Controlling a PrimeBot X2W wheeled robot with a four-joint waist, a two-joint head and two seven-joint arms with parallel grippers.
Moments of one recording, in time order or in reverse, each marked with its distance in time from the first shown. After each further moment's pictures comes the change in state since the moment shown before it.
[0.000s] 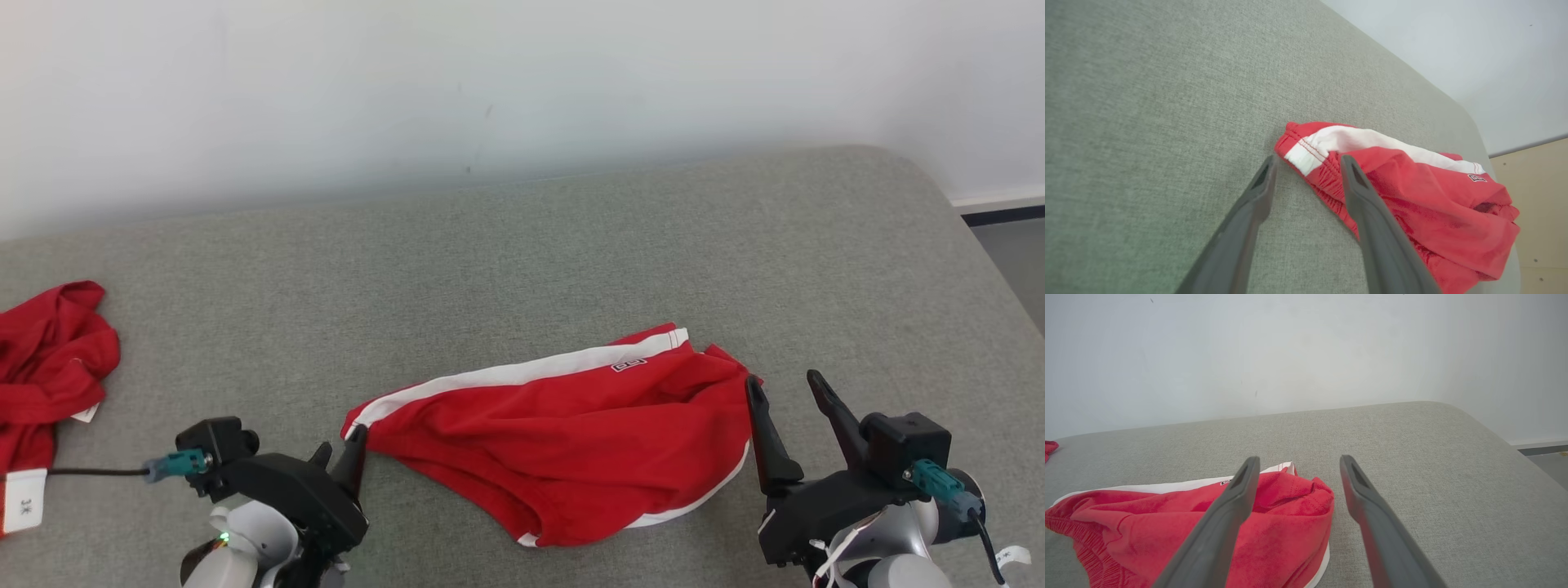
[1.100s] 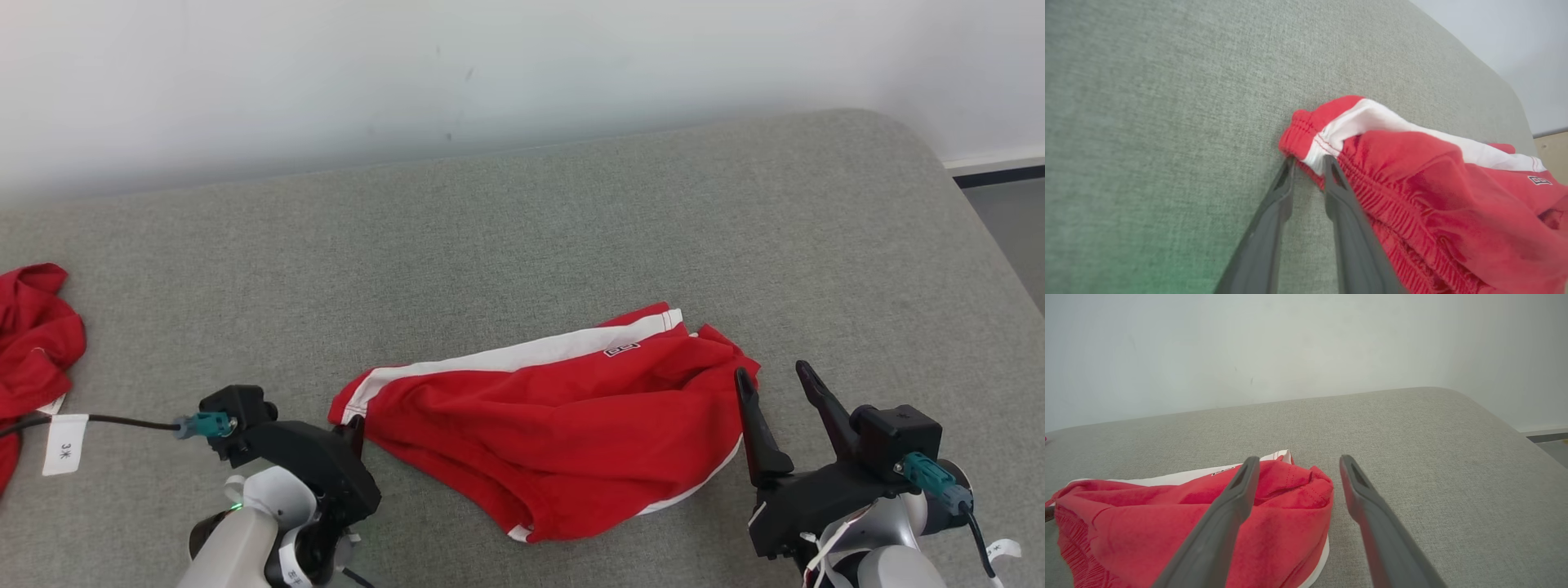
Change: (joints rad) left arm -0.148 -0.028 -0.040 0.207 0.029 0.039 0.029; right arm -0.031 0.000 0.030 0.023 0.015 0.000 -0.019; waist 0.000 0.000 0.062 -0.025
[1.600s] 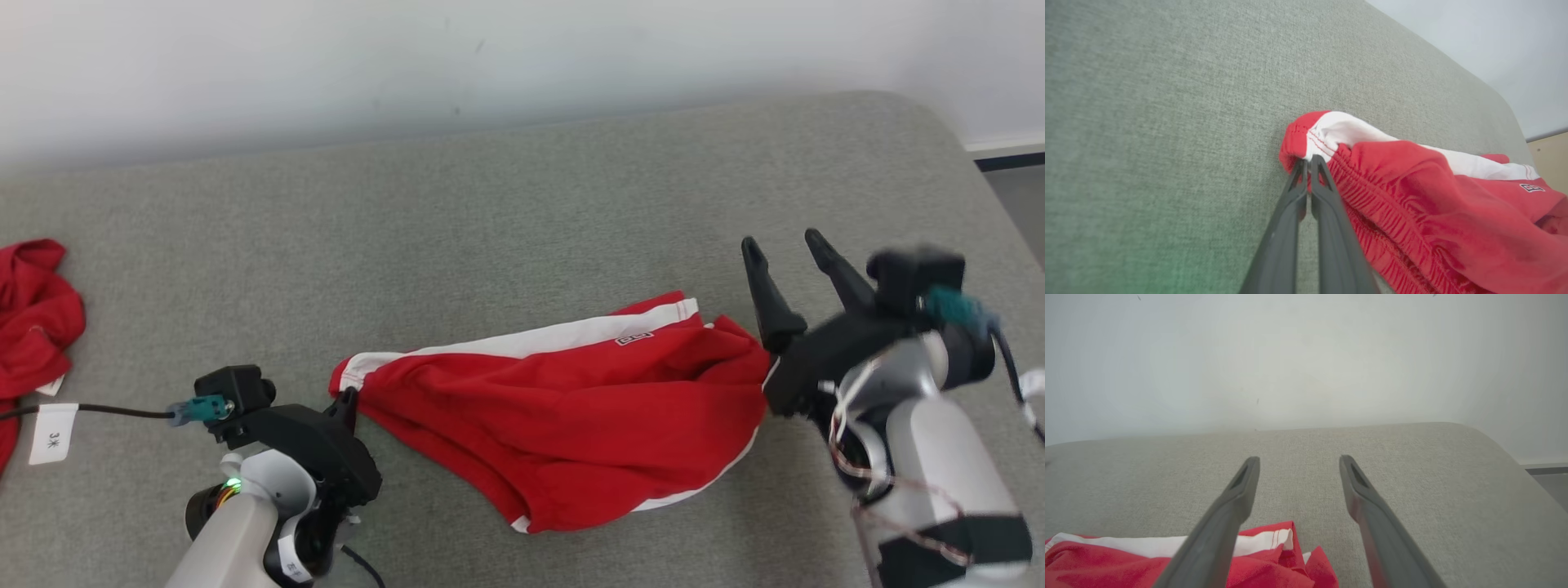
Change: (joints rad) left arm -0.013 0.016 -0.014 -0.046 0.020 -0.026 -0.054; right arm -0.273 -0.072 0.025 0.051 0.067 0.000 0.160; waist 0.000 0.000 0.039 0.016
